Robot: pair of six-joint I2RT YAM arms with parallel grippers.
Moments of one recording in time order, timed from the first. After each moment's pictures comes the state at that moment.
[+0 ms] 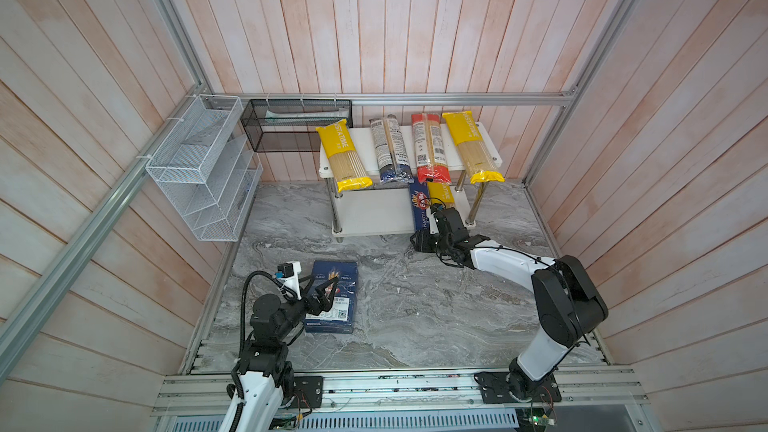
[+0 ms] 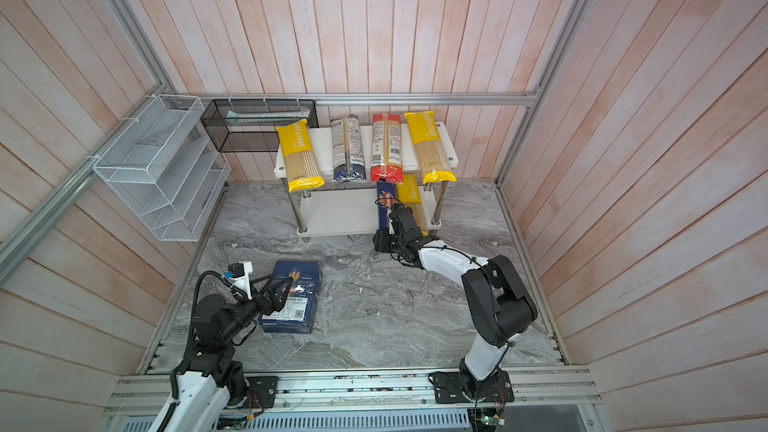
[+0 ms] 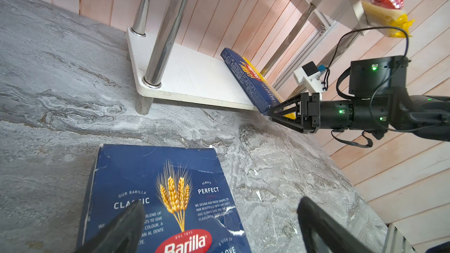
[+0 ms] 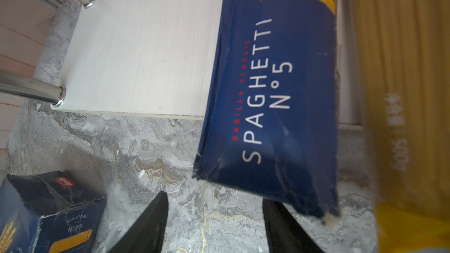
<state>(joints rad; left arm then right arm) -0.07 0.42 0.09 0.13 0.50 -0.43 0.53 1.71 1.05 -0.08 -0.08 0.49</state>
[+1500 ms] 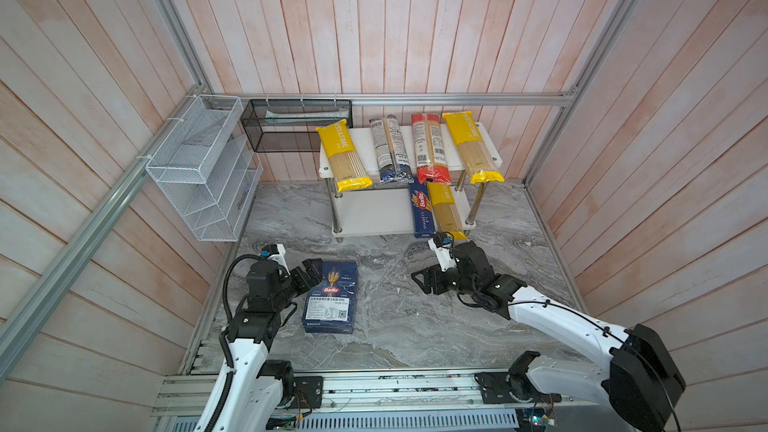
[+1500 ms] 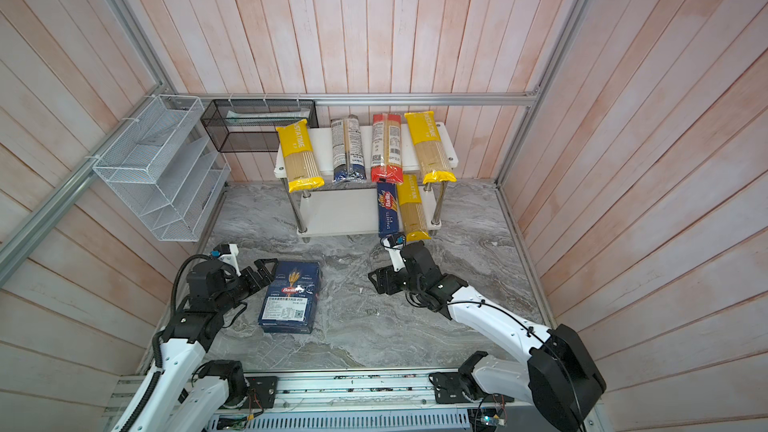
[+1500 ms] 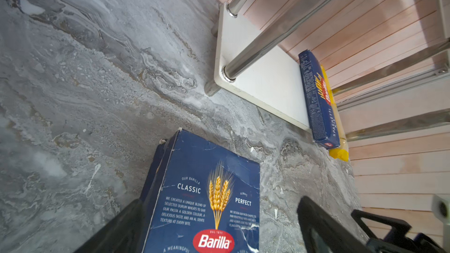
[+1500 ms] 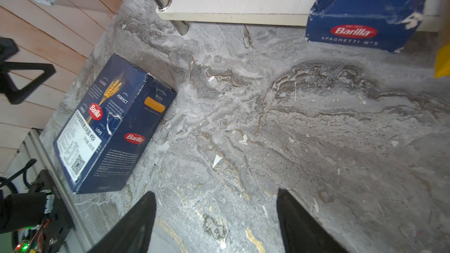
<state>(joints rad) -0.03 0.71 0.48 -0.35 0.25 -0.59 0.68 1.17 0.65 -0.13 -0.21 0.39</state>
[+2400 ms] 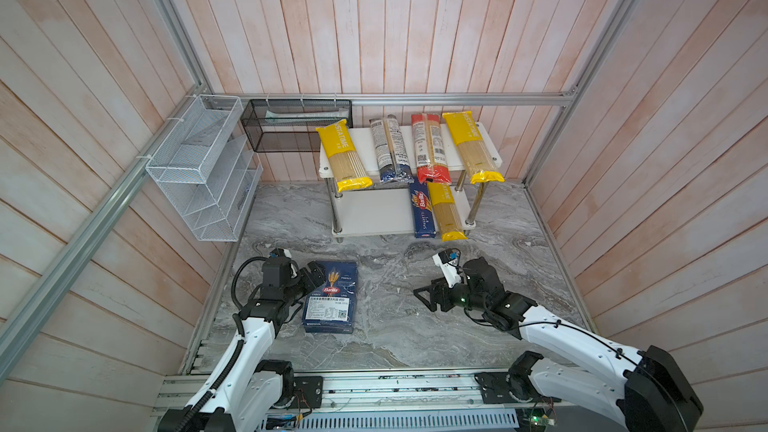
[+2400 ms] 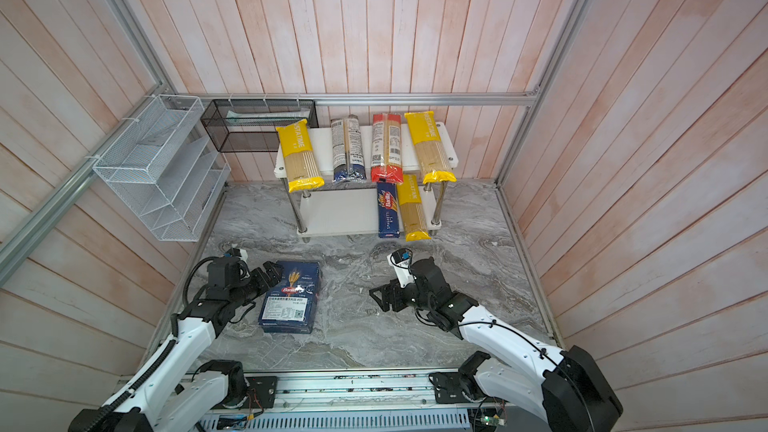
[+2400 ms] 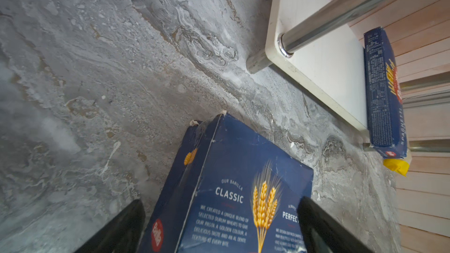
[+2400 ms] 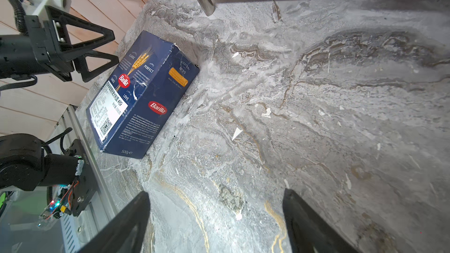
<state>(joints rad) -0.08 0.94 0.48 -0.29 0.18 -0.63 0.68 1.05 0.48 -0.02 -0.31 0.40</state>
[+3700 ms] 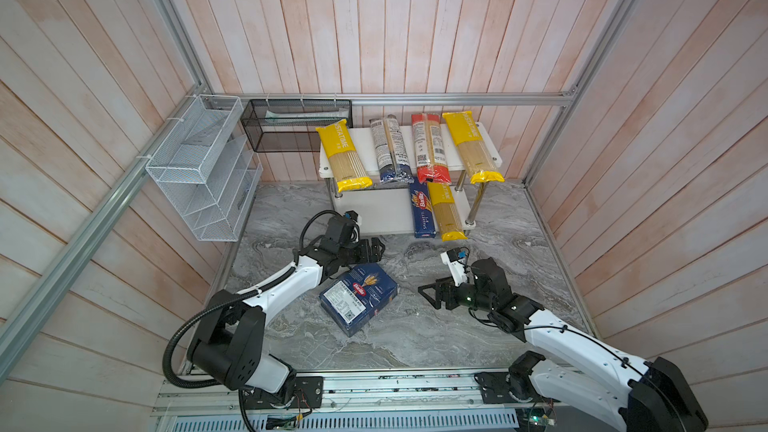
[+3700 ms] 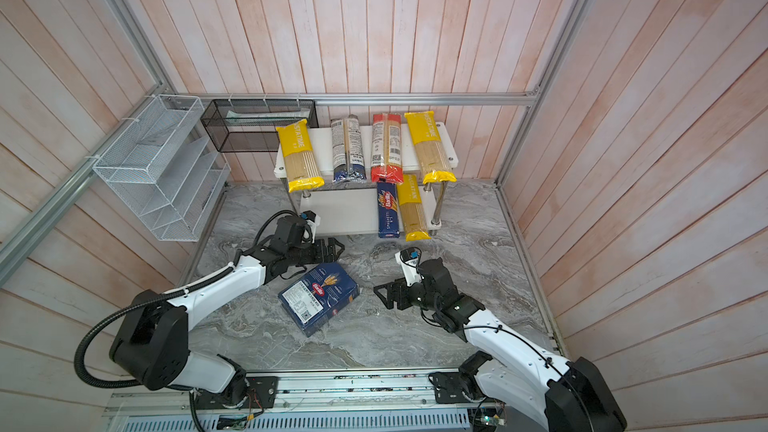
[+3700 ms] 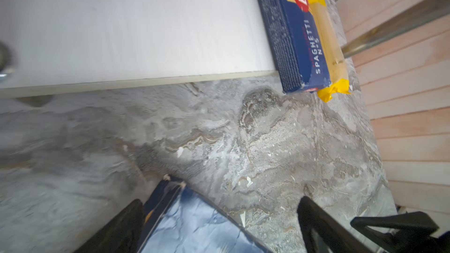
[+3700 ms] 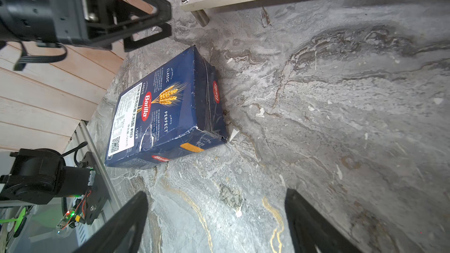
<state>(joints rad) -0.45 1.41 0.92 -0.23 0.20 -0.52 0.61 1.04 0.47 -0.03 -0.38 0.44</state>
